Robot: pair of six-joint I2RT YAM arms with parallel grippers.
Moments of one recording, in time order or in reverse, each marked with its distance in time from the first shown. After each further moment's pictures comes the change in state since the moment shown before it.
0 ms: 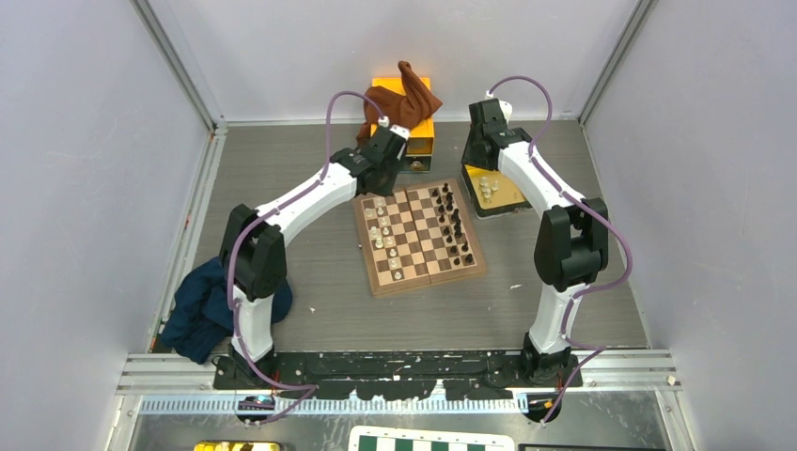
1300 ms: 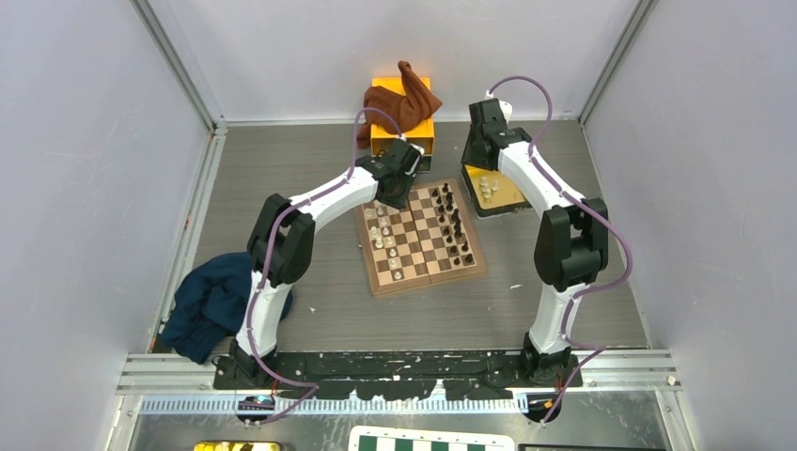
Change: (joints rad) left arm -0.016 0.200 0.072 0.013 0.100 0.000; right arm 0.000 0.000 0.002 -0.001 -0.001 0.000
